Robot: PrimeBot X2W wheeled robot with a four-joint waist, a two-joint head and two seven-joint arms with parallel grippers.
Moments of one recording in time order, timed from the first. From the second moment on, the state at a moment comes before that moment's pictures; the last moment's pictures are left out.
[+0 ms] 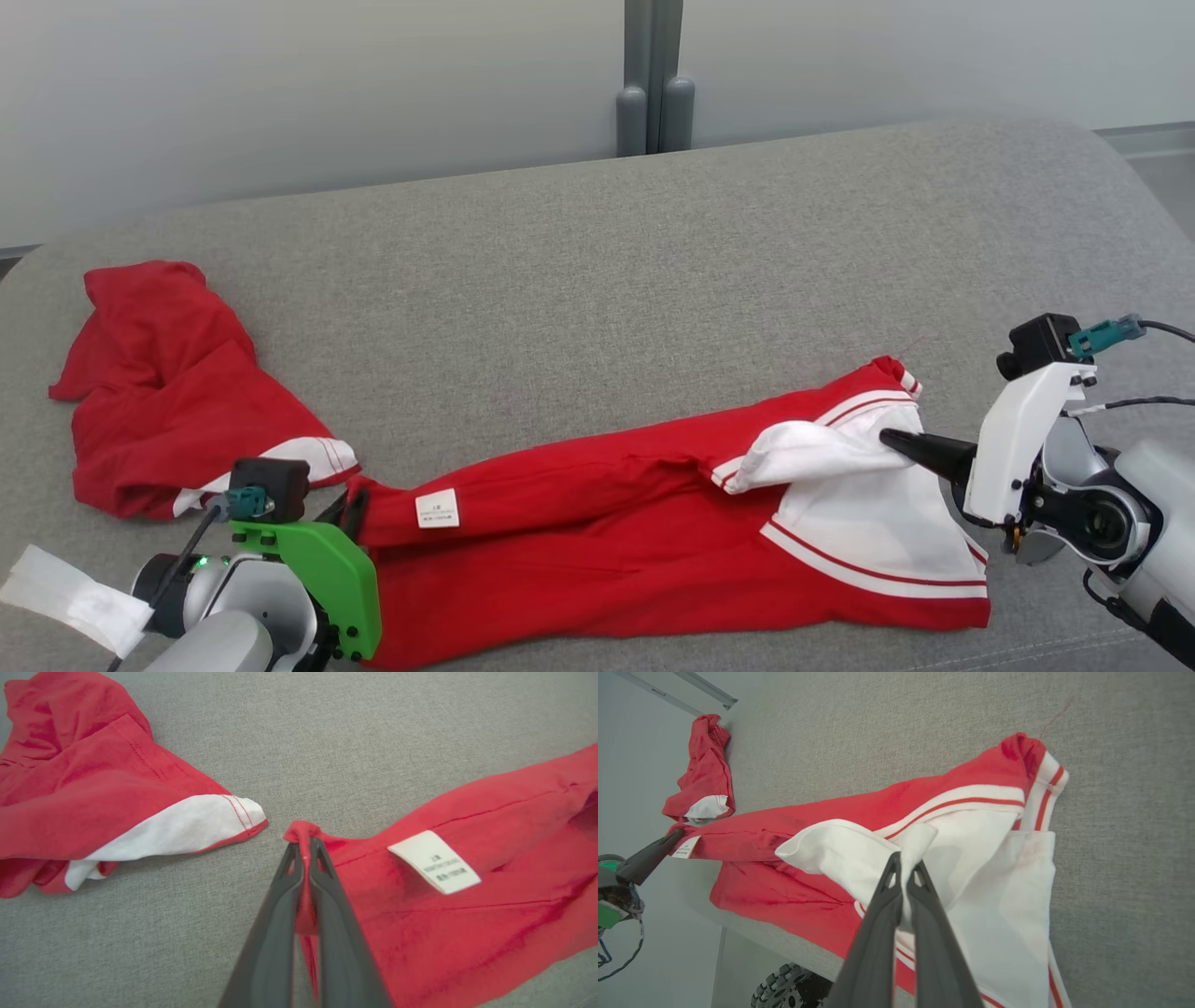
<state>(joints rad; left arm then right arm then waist) -0.33 0.55 -0.80 0.26 -0.87 0.23 0.12 -0.54 -0.66 0.79 0.38 1.37 0.13 0.38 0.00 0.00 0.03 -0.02</state>
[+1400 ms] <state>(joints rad) -0.29 0.54 -0.84 0.30 -0.89 0.25 0.17 -0.43 -0.64 0.76 0.39 1.36 0.13 0.48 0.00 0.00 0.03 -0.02</state>
